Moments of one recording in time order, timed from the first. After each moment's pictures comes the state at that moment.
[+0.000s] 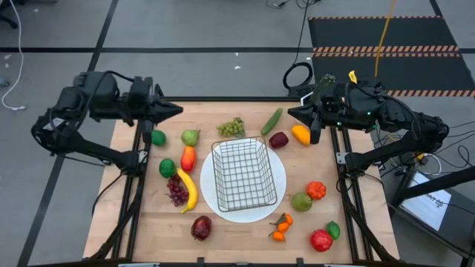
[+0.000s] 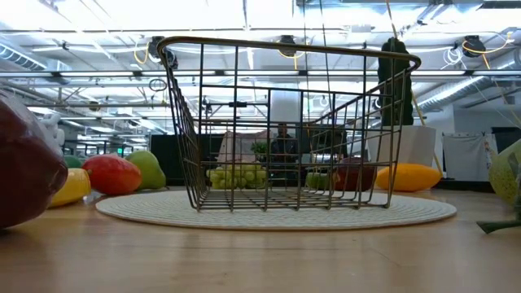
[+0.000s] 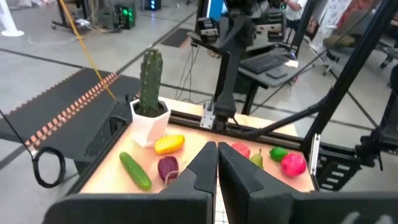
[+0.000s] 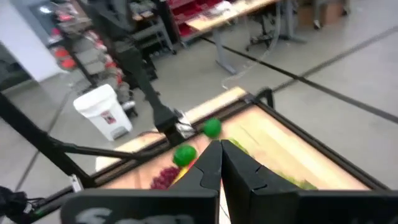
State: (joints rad) left arm 0.06 1.10 1.75 -0.90 -0.06 -0.16; right arm 0.03 1.08 1.52 -0.72 0.31 0.44
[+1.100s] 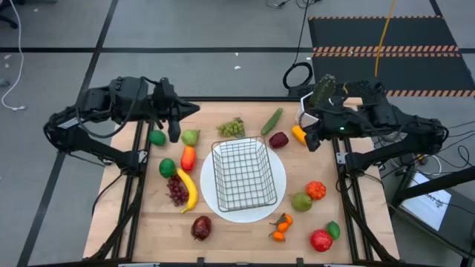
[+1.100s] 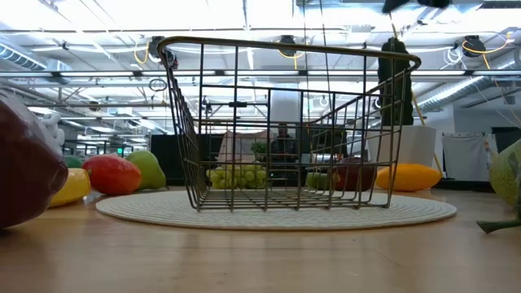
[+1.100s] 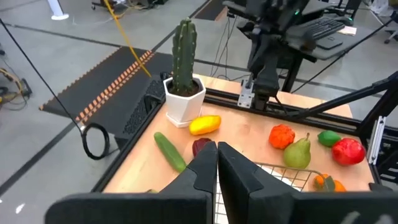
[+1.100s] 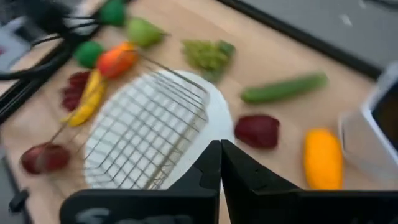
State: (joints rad) left arm 0.06 1.23 1.75 -0.92 -0.21 -0.13; right arm -0.01 1.06 1.38 -1.23 0.31 0.82
